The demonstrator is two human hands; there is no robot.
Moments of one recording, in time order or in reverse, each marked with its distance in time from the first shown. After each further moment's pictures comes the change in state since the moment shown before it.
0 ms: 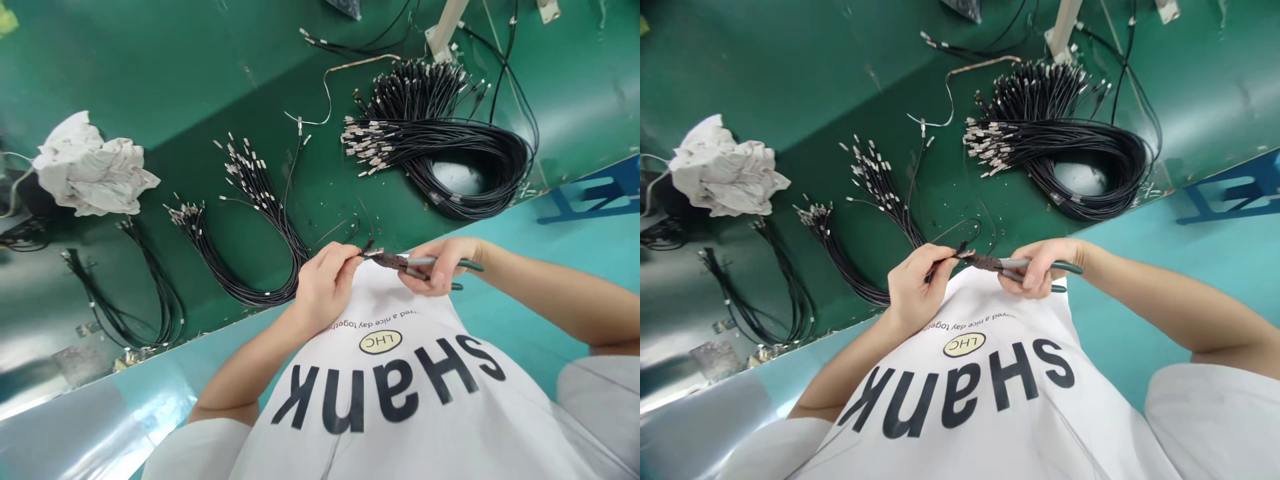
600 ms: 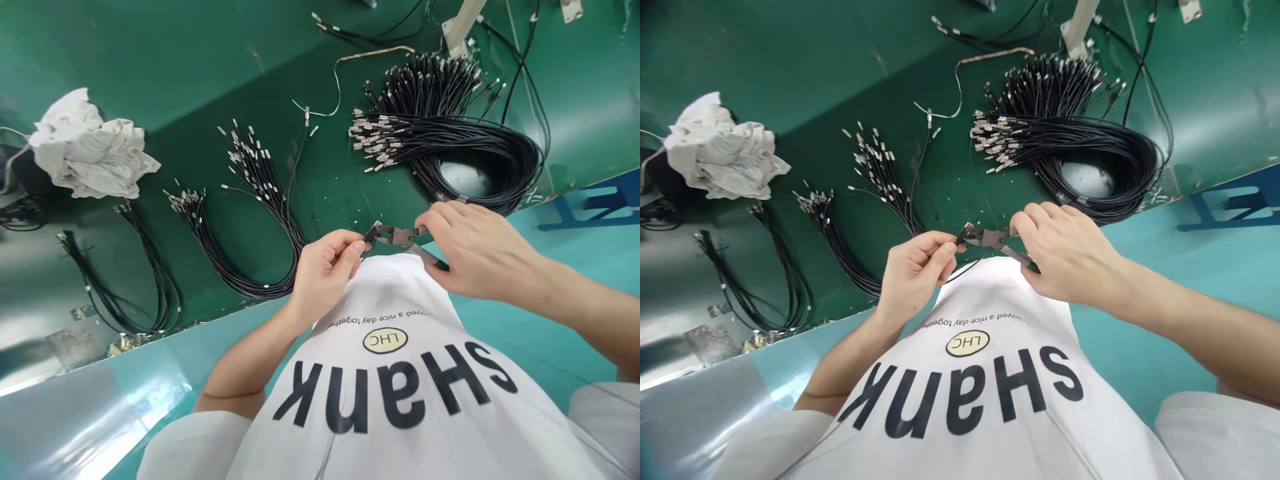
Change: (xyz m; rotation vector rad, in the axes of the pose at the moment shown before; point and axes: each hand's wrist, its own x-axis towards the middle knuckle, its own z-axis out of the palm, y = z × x) left_hand 0.015 0.013 -0.010 -0.565 -0.111 -0.593; right_hand -0.005 -0.034 0.067 -1.654 1.203 0.231
